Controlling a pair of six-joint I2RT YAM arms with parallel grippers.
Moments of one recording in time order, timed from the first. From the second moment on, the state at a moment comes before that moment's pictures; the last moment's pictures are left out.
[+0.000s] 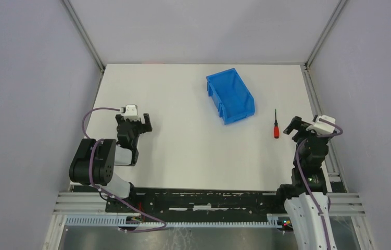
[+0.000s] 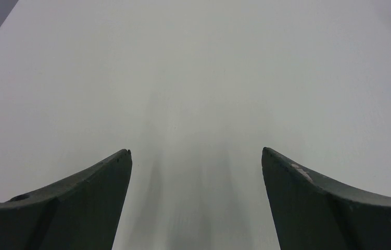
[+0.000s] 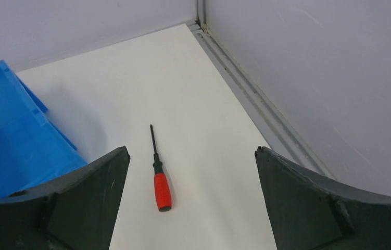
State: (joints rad) left arm -0.03 1.55 0.26 1.11 -0.07 0.00; right arm -0.02 0.31 0.34 -0.10 0.38 0.12
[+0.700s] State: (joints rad) left arm -0.03 1.55 0.26 1.11 -0.07 0.00; right arm -0.05 1.79 1.51 -0.79 0.05 -0.07
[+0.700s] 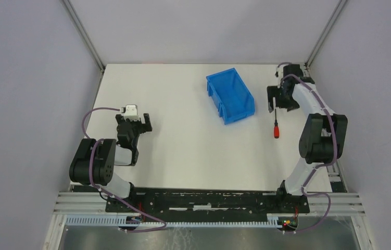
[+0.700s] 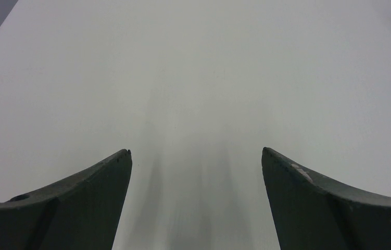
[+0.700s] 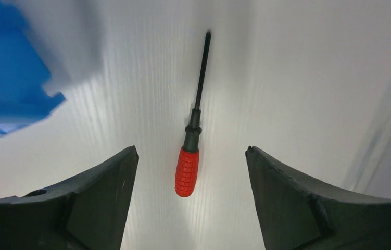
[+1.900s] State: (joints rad) left arm -0.03 1.55 0.26 1.11 -0.07 0.00; right arm -0.03 1.93 2.09 -1.02 0.06 -0.01
